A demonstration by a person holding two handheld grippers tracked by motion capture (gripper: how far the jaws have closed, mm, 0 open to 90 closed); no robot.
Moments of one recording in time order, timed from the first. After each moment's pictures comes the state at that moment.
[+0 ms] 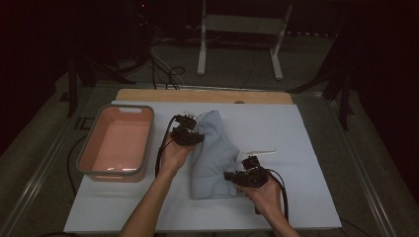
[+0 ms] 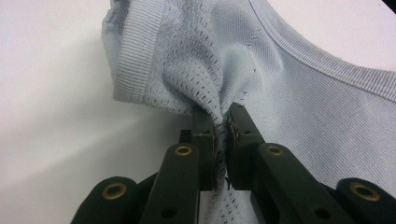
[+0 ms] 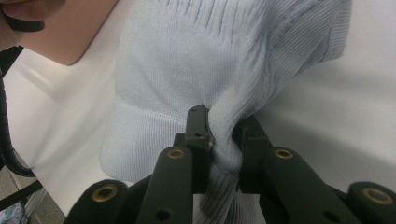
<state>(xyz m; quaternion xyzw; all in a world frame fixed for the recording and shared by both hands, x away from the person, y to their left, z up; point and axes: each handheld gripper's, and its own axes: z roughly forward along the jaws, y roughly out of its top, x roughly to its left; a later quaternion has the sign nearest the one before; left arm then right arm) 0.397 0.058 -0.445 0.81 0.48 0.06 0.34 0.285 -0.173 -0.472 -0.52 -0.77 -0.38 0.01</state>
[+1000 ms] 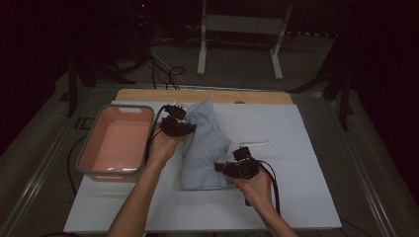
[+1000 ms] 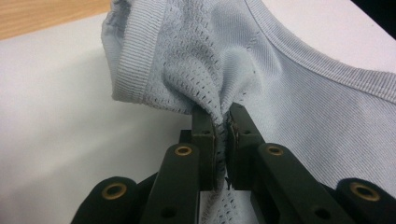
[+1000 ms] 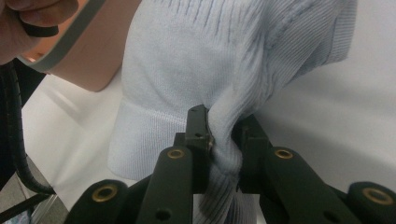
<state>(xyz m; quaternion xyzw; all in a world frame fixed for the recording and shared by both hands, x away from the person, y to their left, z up) 0.408 0.087 -0.417 0.80 0.47 0.08 0.36 0.299 -0.146 -0.449 -0.51 -0.76 -0.40 0.00</state>
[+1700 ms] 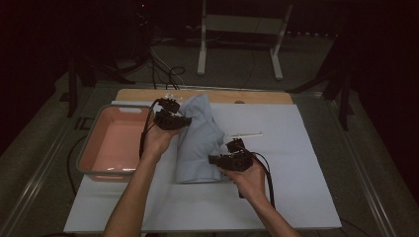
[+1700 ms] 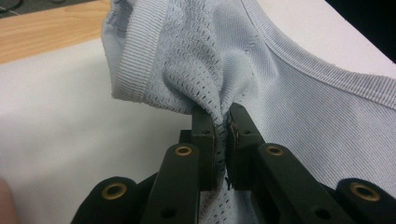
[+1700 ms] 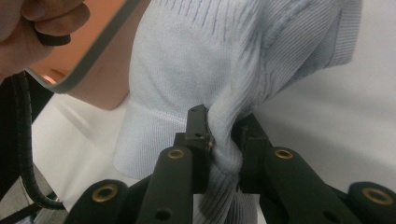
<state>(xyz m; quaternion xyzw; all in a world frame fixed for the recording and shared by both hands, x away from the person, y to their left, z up) 0.418 0.104 -0.404 0.79 0.47 0.09 0.38 0.312 -0.128 -0.433 -0.50 -0.76 -0.41 0.00</state>
